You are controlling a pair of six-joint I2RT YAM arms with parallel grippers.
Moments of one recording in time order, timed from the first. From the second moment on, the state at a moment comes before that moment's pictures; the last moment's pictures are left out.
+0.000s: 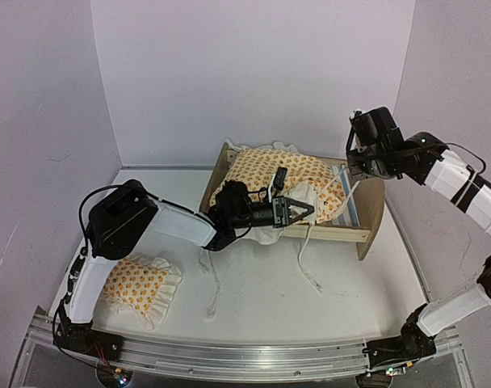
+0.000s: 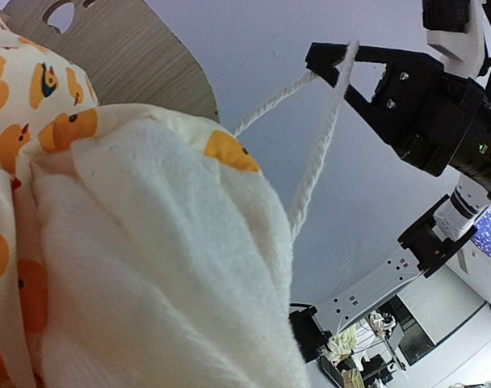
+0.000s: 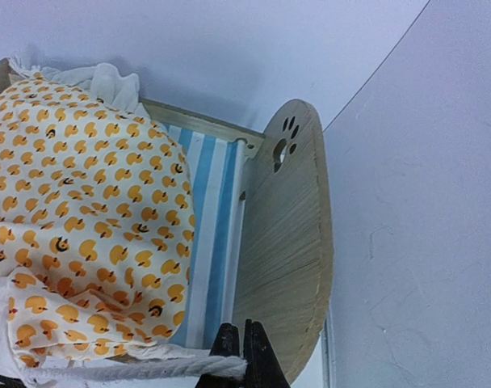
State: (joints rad) left arm -0.95 2.28 1.49 0.99 0.62 -0.99; right arm 0.65 1.37 1.44 -0.80 0.70 0.14
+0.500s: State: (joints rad) left arm -0.95 2.30 1.52 0.99 0.60 -0.99; right arm 0.59 1.40 1.32 -0.66 0.86 -0.05
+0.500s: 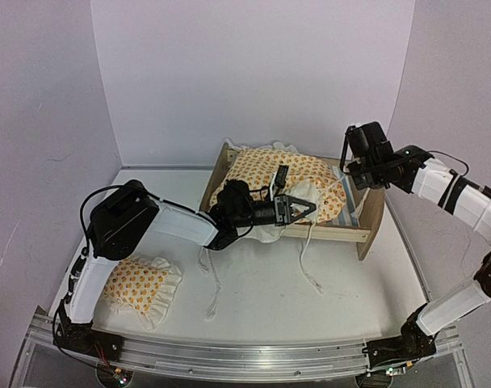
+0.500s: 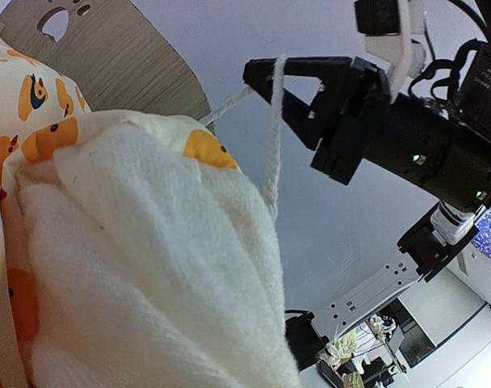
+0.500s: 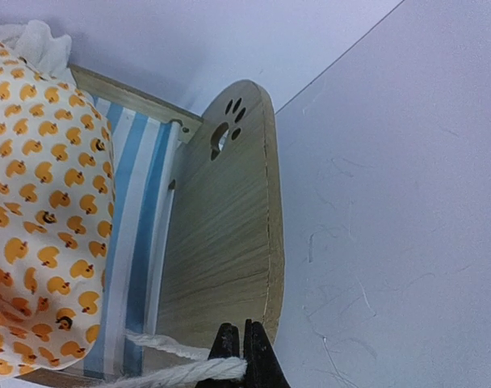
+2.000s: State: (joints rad) left arm -0.94 2.32 1.54 0.99 0.61 -0.99; right arm 0.56 1.38 1.09 -0.63 0.75 0.10
